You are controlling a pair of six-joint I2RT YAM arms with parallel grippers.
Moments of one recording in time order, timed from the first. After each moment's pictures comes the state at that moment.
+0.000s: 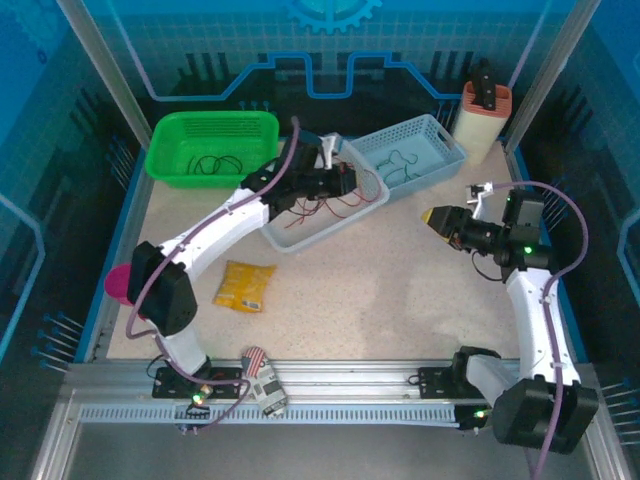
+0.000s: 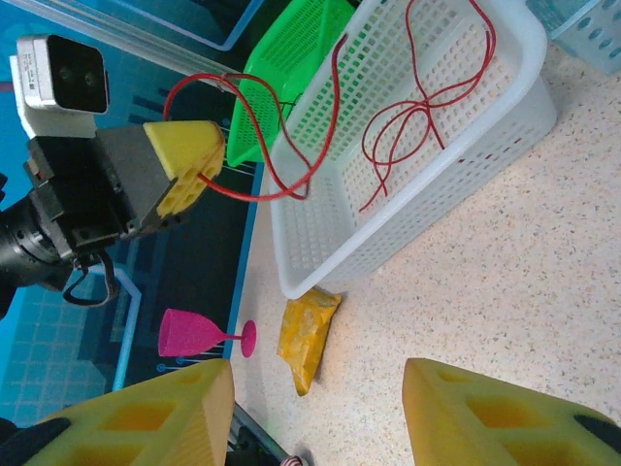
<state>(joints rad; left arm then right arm) -0.56 1.74 1.57 -0.36 0.31 -0.66 -0.19 1.02 0.92 -0.59 -0.97 0.51</state>
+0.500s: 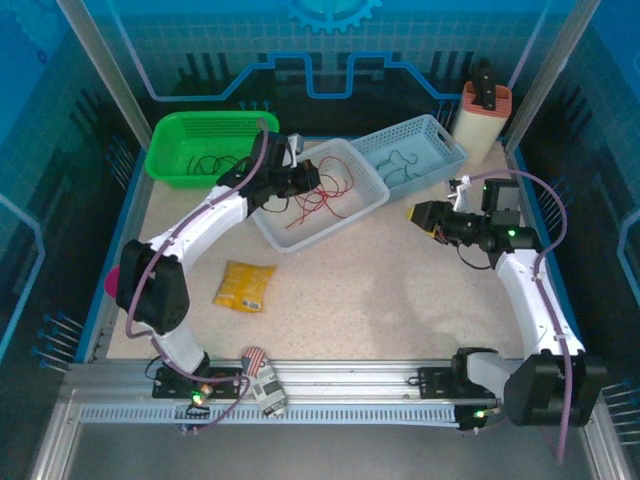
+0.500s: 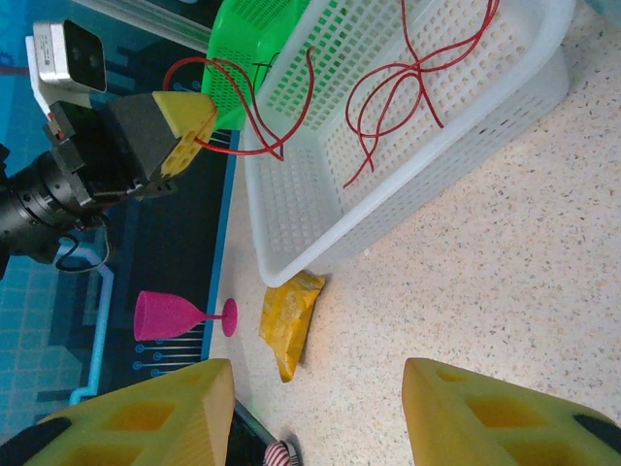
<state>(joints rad) -0.39 1.72 1.46 -0.36 0.30 -0.62 -0.05 1.14 0.98 -0.59 -0.87 0.52</state>
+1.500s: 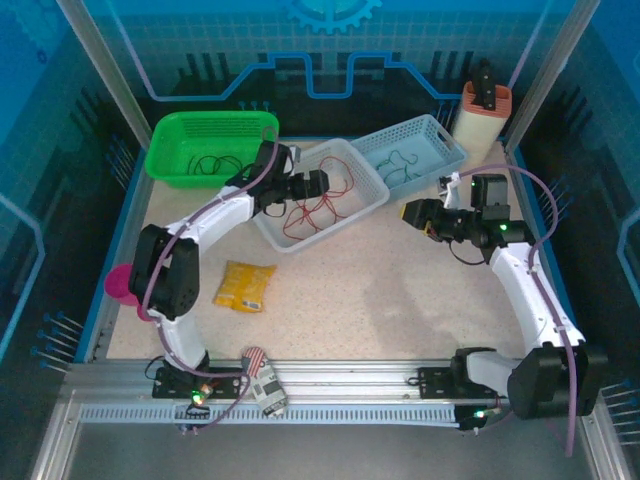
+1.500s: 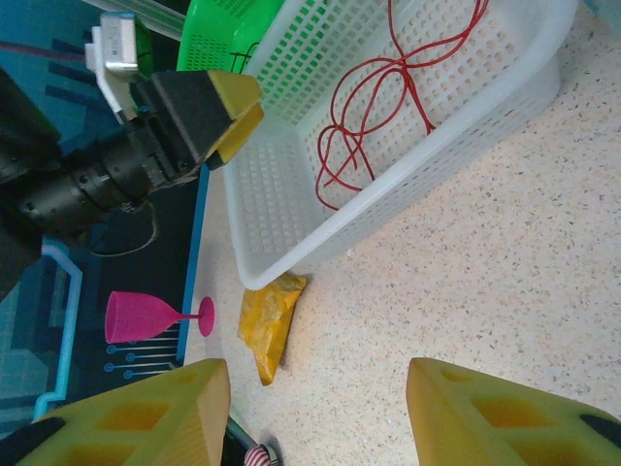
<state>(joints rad) -0.36 1.81 1.41 -0.30 0.20 -0.52 0.02 1.17 1.01 -0.59 -0.78 0.52</state>
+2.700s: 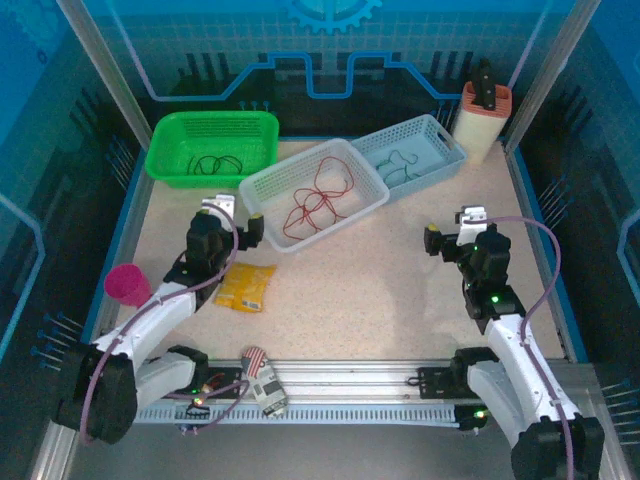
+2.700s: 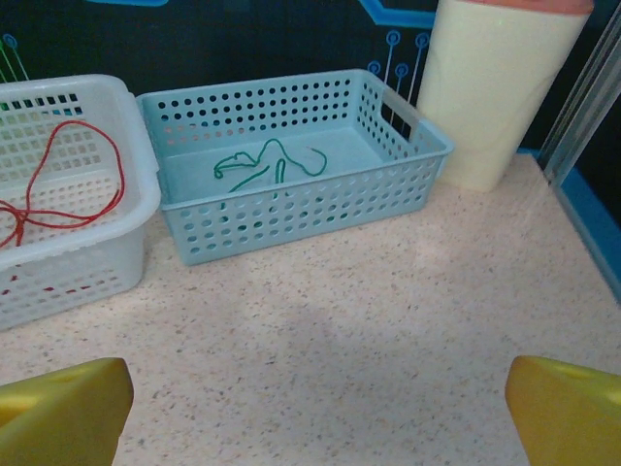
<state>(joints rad) -0.23 1.07 0.50 0.22 -0.17 -0.07 0.05 0.75 0.45 -0.02 0.04 -0.06</state>
